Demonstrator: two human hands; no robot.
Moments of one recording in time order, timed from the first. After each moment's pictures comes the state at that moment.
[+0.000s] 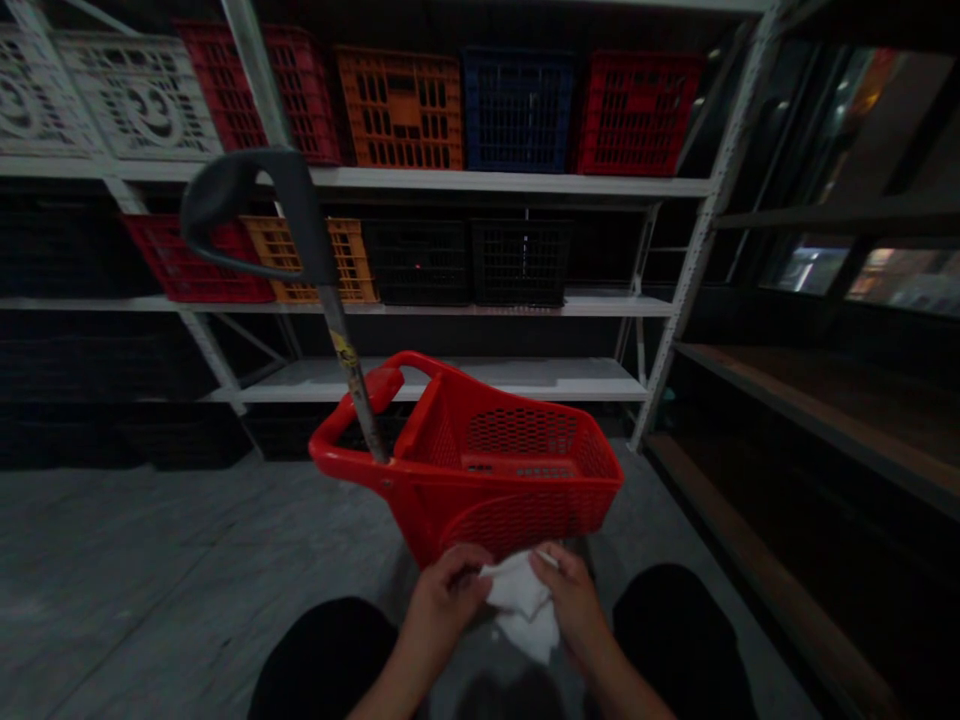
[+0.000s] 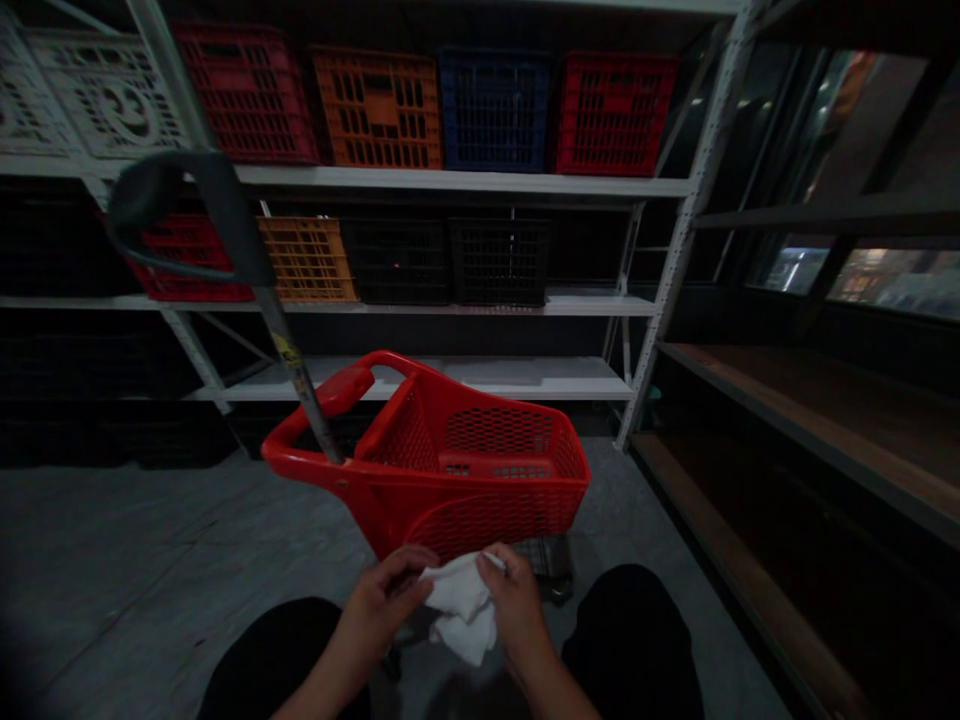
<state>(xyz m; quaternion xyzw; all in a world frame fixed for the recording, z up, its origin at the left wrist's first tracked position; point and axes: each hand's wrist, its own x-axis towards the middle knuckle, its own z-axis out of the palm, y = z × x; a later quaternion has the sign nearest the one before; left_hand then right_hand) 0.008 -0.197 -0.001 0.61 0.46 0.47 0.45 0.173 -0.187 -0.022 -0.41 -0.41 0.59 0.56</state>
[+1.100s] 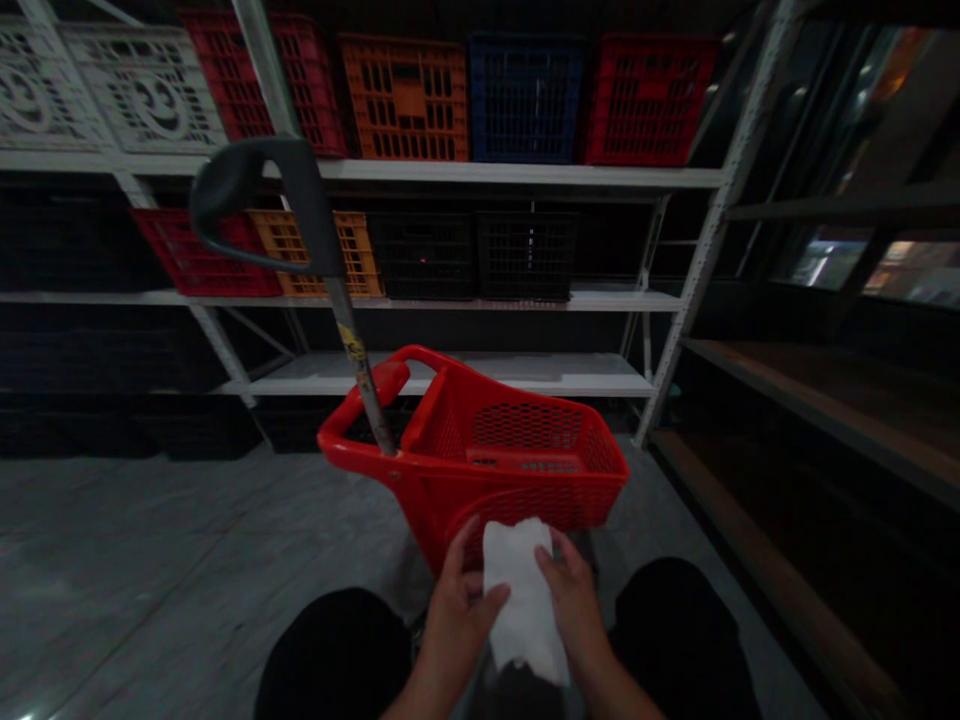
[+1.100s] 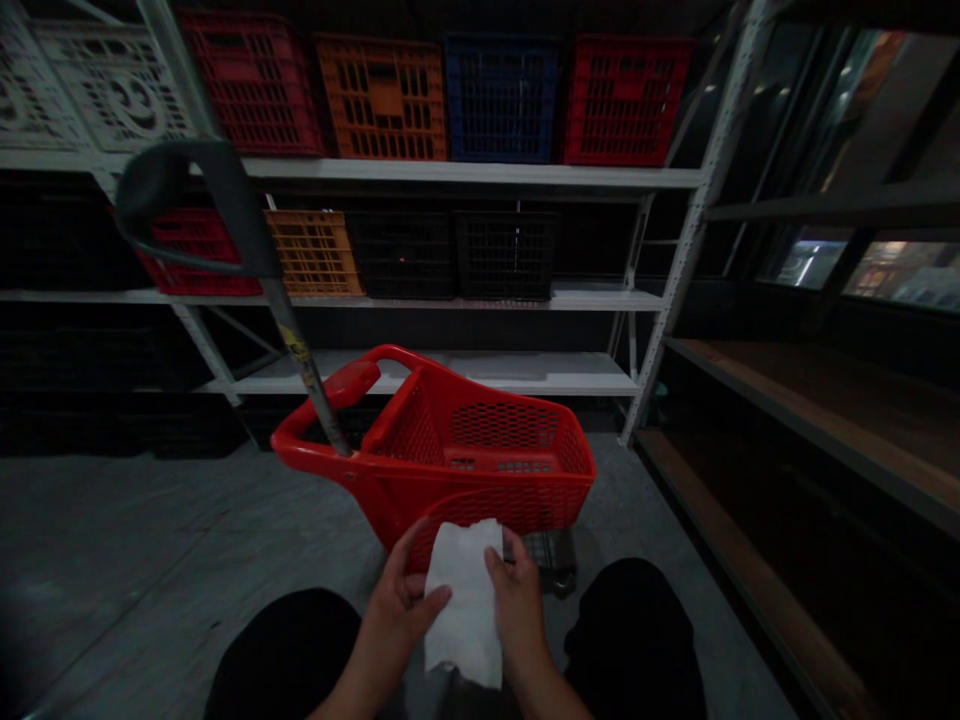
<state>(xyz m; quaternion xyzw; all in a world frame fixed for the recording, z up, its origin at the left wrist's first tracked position) 0.029 -0.215 -0.013 0.46 0.45 0.51 0.57 0.162 -0.194 -0.028 -0.42 -0.32 0.60 0.60</state>
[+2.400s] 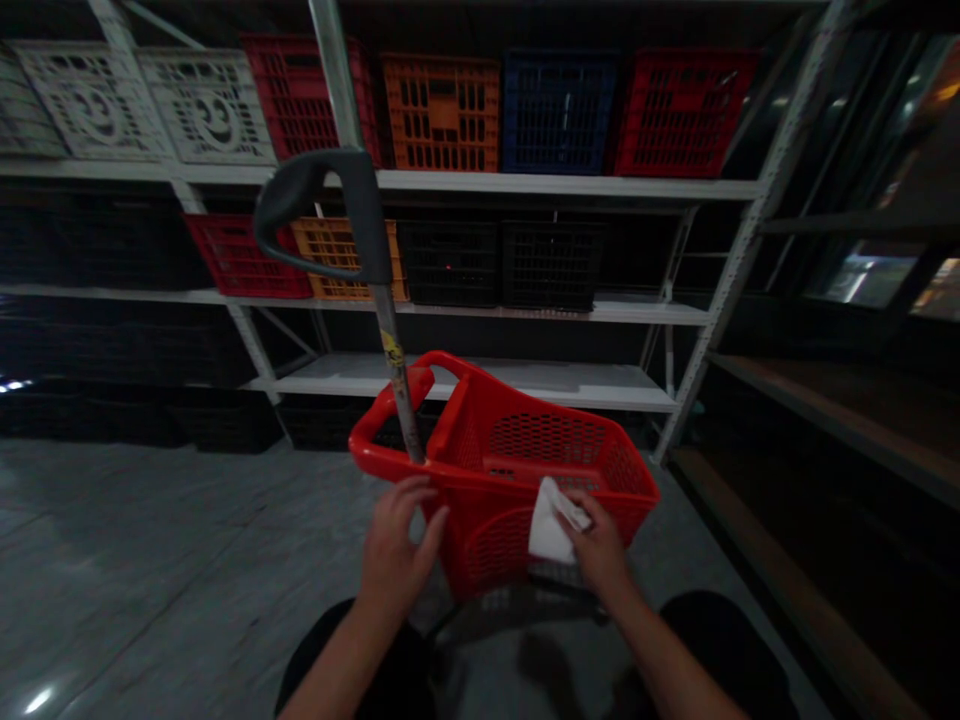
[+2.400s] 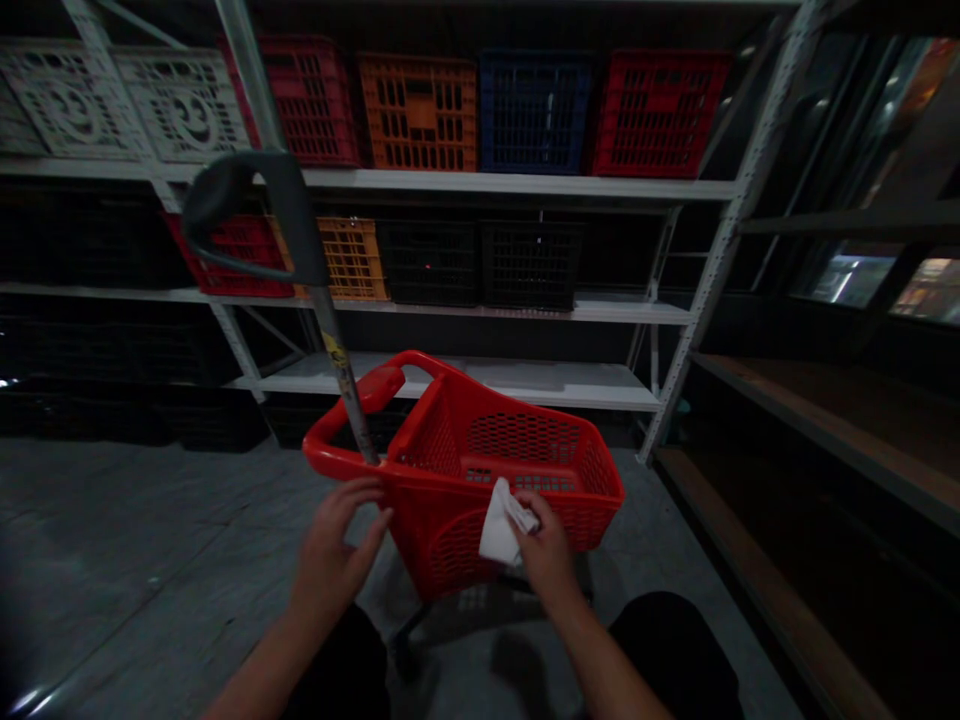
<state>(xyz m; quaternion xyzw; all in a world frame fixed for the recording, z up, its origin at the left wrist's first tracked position) -0.070 -0.167 0.041 0.68 0.55 0.48 -0.05 0.183 -0.132 -0.002 -0.44 -0.57 0.38 0.58</state>
